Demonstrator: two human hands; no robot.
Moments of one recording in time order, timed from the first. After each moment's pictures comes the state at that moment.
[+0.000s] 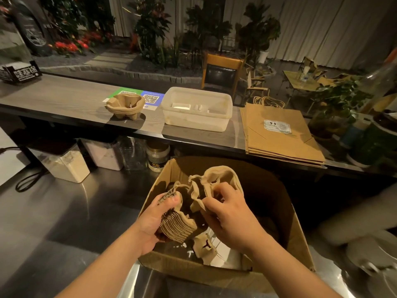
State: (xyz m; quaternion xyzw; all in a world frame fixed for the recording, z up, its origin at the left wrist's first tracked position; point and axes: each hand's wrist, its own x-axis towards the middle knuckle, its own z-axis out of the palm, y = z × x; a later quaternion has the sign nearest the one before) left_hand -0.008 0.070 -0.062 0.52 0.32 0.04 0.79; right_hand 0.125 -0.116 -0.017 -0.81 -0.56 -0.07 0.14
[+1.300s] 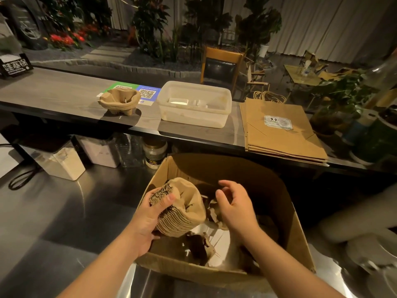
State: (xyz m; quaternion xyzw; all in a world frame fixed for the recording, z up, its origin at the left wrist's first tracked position) left_hand -0.006 0.069 -0.058 0.49 0.34 0.12 0.79; right_hand 0.153 -0.099 -0.050 -0.87 -0.25 0.12 0.42
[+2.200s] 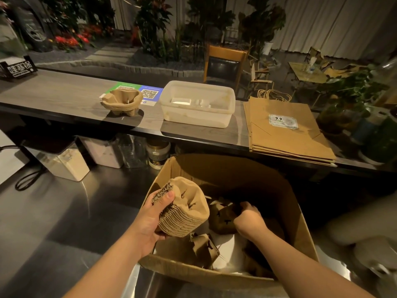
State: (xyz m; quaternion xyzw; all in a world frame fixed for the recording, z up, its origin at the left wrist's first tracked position) left_hand -0.004 0.072 -0.063 0.48 0.34 0.11 0.80; right_hand 0.206 -0.112 -0.128 -0.93 -0.06 0.27 0.22
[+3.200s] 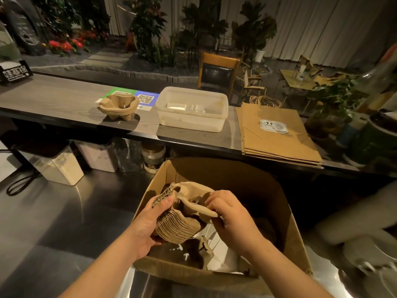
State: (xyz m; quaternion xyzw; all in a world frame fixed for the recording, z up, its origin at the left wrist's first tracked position) left_hand -0.006 0.068 -0.058 0.48 0.33 0.07 0.81; right_hand 0.138 -0.123 -0.033 -0.78 -0.53 0.01 0.31
